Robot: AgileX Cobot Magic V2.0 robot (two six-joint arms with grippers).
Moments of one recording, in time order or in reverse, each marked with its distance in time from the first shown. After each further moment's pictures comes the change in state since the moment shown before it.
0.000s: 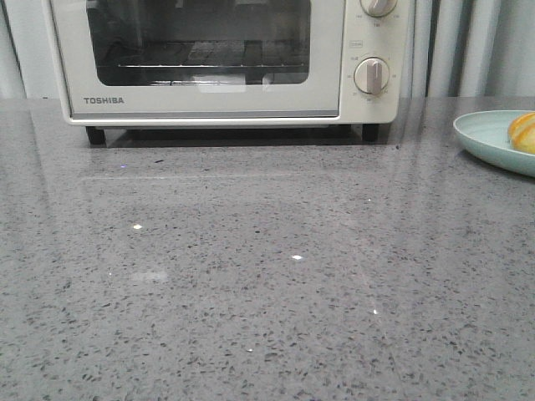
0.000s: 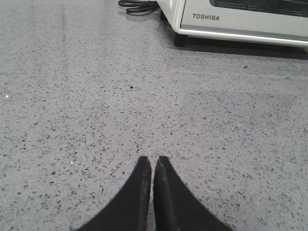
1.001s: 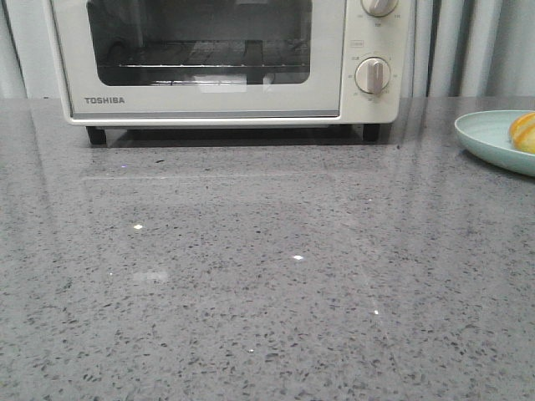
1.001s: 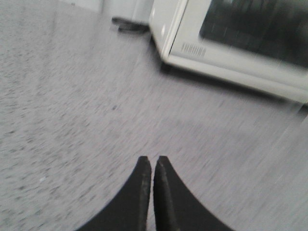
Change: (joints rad) left arm 0.000 0.000 0.000 -0.268 -0.120 0.000; right arm -0.002 0.000 0.000 -0.300 -0.070 -0.002
